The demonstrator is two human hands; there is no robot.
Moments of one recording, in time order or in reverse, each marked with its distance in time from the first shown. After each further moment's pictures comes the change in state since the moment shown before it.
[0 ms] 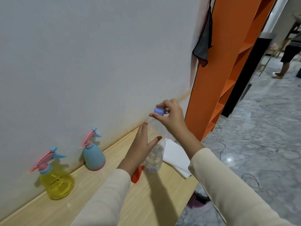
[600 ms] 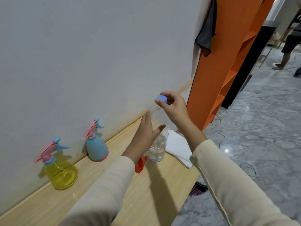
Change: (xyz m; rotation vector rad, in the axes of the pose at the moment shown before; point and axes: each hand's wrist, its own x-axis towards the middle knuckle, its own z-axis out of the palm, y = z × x) left_hand 0.004 0.006 -0.007 0.044 -0.028 -0.029; right_hand 0.000 -0.003 0.016 0.214 0.067 0.244
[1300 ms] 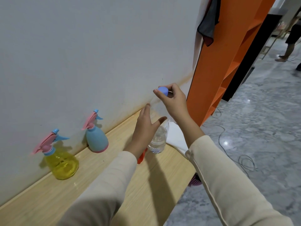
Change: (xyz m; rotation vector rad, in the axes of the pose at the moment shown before) left_hand -0.006 -0.006 0.010 -0.144 0.144 -0.022; right_hand -0.014 0.002 0.006 0.022 0.018 0.039
